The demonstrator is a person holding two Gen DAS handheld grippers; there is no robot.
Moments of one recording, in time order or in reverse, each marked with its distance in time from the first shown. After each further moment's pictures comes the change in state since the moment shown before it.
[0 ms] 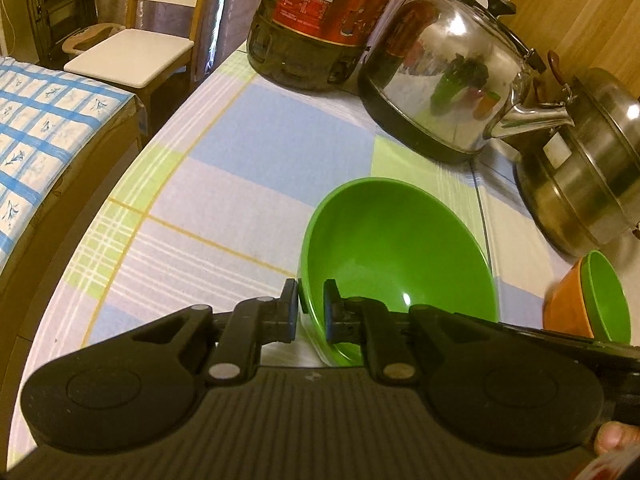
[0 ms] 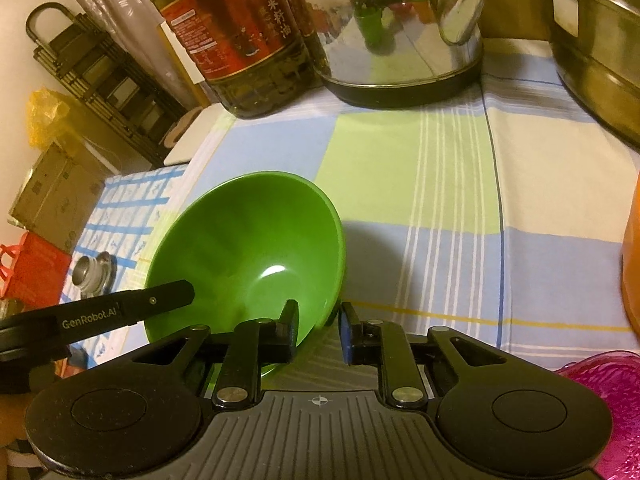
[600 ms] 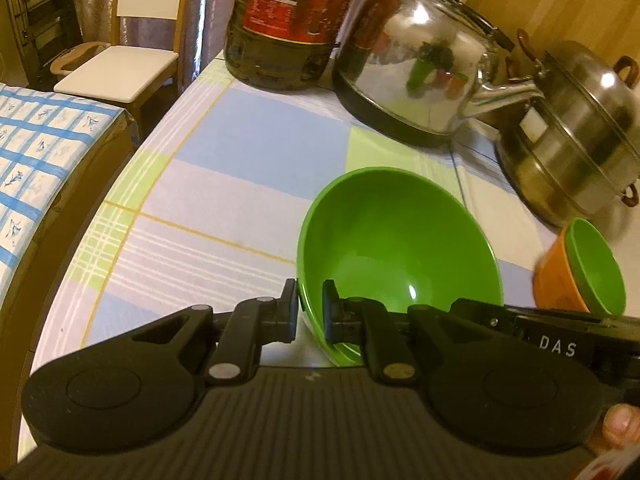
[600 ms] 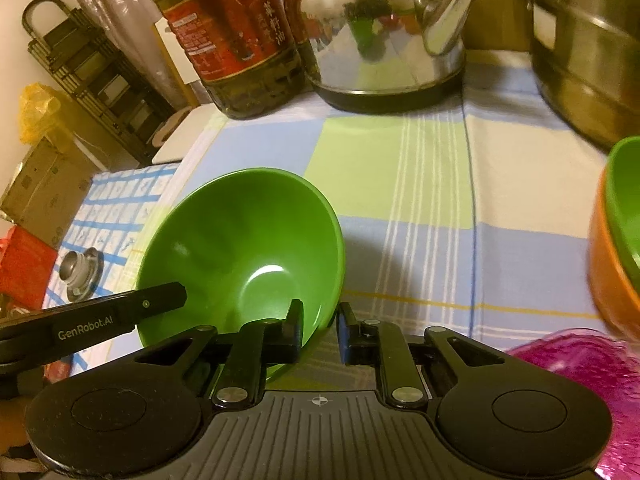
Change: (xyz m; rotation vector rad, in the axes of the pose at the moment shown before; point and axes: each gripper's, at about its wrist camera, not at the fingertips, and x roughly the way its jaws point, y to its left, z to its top) left arm -0.022 -0.021 -0.017 0.081 -0.006 -0.008; right arm -0.026 0.007 -0.012 -0.037 -0.023 -0.066
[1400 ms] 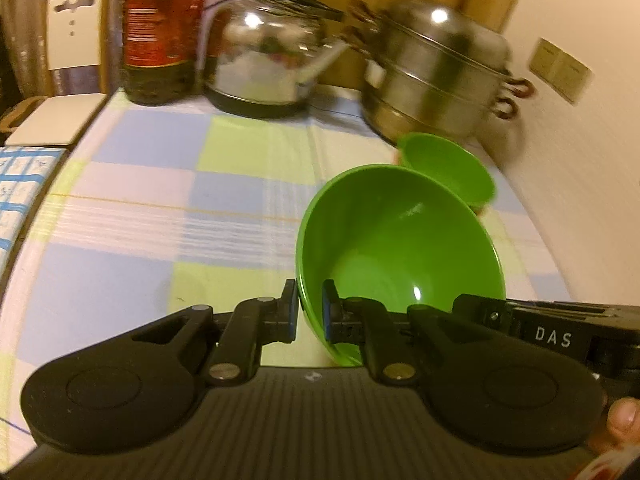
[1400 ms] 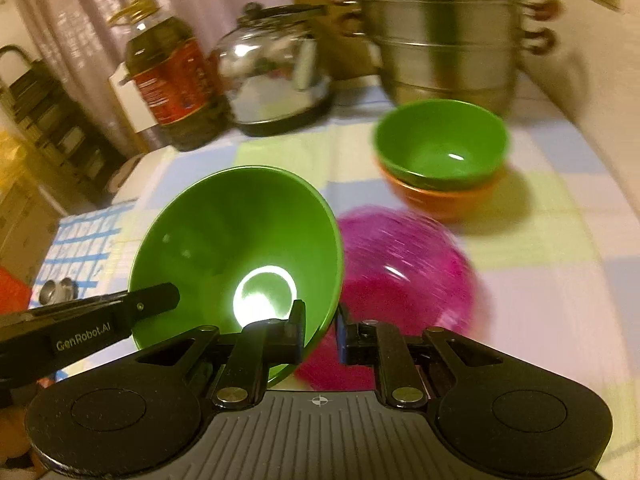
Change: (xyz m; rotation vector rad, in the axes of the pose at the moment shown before) left arm -0.103 -0.129 -0.097 0.215 -0.035 -0.126; right arm -0.174 -0.047 -0.114 0.137 -0.132 -0.154
